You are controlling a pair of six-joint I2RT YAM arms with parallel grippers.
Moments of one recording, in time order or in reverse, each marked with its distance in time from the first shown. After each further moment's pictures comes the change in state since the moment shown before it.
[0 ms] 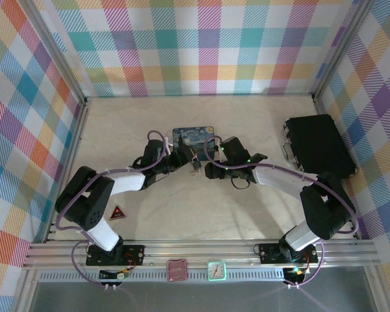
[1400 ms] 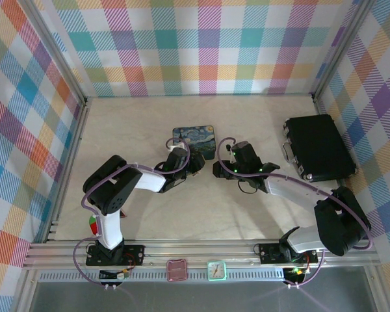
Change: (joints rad) left arm -0.169 0.238 0.114 0.065 -0.332 0.038; right arm -0.035 -0.160 -0.159 0.121 0.048 0.090
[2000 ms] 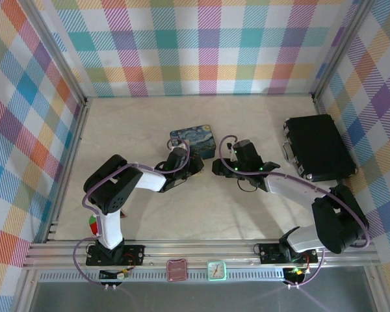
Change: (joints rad) left arm 0.010 0.006 0.006 0.010 0.085 -0.068; right arm -0.044 0.026 -0.013 0.079 -0.082 0.056
